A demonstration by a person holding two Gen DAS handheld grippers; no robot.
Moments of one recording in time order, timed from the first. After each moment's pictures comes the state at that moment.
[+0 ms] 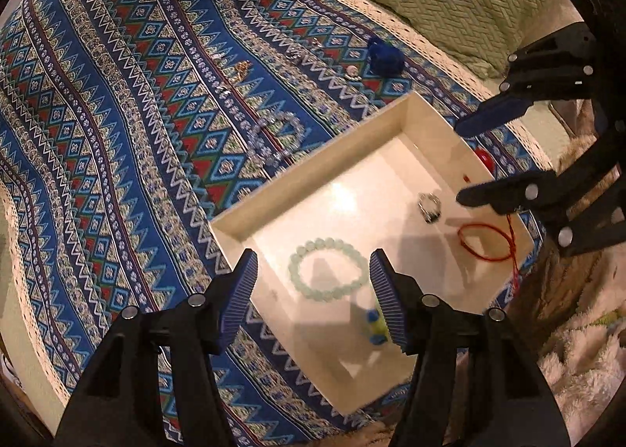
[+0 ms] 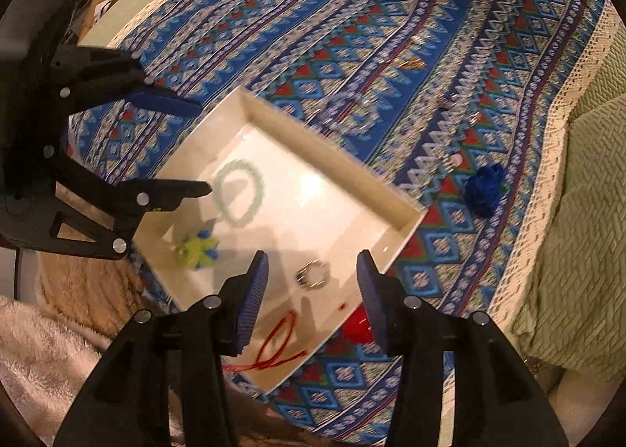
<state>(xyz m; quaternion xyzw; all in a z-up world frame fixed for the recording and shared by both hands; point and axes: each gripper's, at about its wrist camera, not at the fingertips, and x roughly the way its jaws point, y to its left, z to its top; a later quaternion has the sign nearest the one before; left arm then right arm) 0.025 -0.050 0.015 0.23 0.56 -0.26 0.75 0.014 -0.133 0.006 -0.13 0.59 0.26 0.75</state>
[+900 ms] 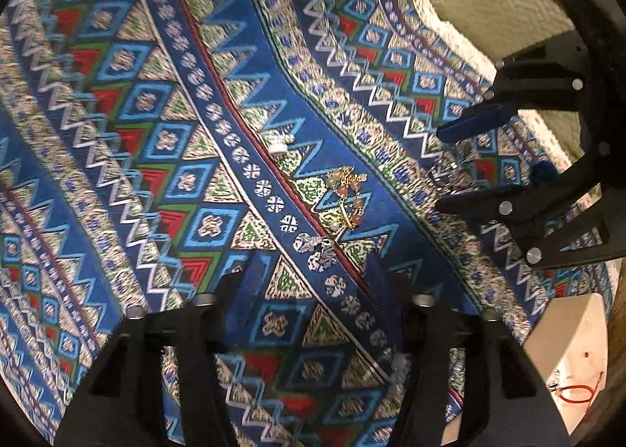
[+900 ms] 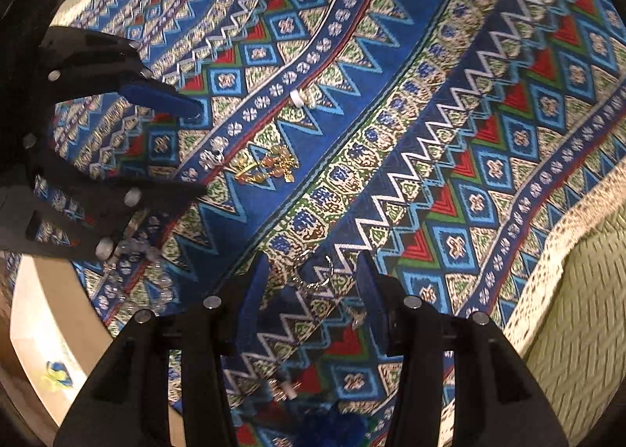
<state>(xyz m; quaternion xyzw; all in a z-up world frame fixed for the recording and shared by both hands) 0.246 -0.067 -0.084 0.21 0.55 -0.28 0.76 0.228 -0.156 -0.072 -0.19 0.58 0.24 0.75</state>
